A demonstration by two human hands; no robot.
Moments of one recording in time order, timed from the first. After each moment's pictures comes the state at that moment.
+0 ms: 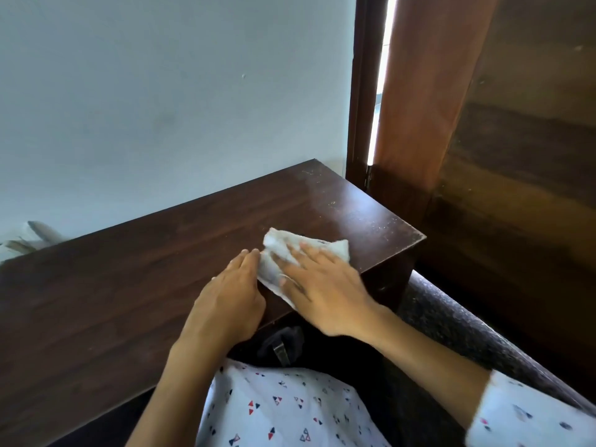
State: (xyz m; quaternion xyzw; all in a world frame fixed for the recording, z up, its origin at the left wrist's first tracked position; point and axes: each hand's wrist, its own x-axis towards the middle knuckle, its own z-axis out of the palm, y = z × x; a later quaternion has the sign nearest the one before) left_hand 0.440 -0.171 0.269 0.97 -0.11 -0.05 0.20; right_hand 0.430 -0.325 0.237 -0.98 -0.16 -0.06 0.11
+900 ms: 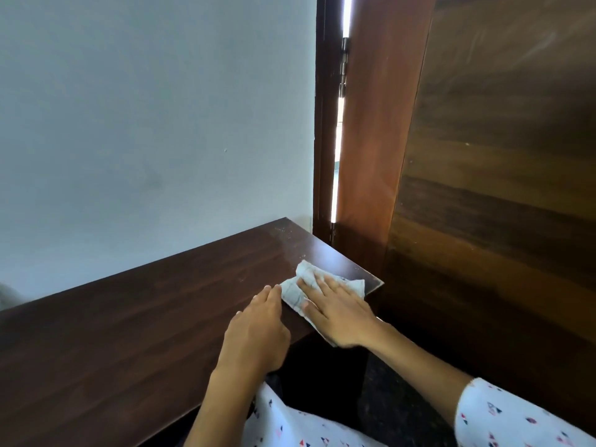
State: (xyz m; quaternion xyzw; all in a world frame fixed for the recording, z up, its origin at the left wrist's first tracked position) left_hand 0.424 -0.218 0.288 0.96 -0.18 -0.04 0.22; right_hand 0.438 -0.378 0.245 -0.99 -0.02 0.01 0.10
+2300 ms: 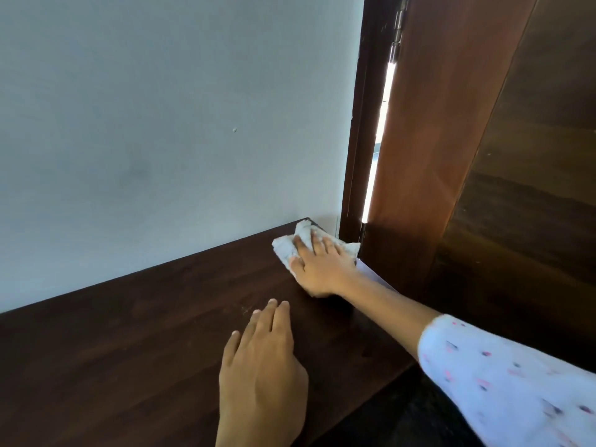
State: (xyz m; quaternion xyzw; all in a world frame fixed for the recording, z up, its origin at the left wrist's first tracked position) left_hand 0.476 -0.240 0.288 0.98 -0.08 -0.03 0.18; right_hand 0.620 -0.377 0.248 -1.00 0.00 0.05 0.07
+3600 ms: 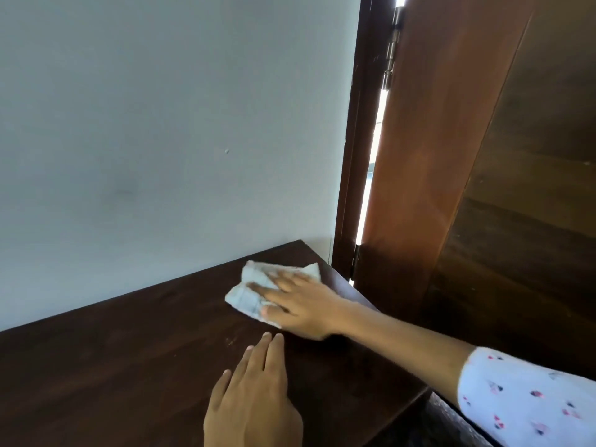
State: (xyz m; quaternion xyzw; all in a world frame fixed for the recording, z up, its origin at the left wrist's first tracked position) left_hand 0.484 -0.251 0.287 0.98 -0.08 -0.04 0.19; right_hand 0.615 -0.380 0.249 -0.96 -0.26 0.03 0.03
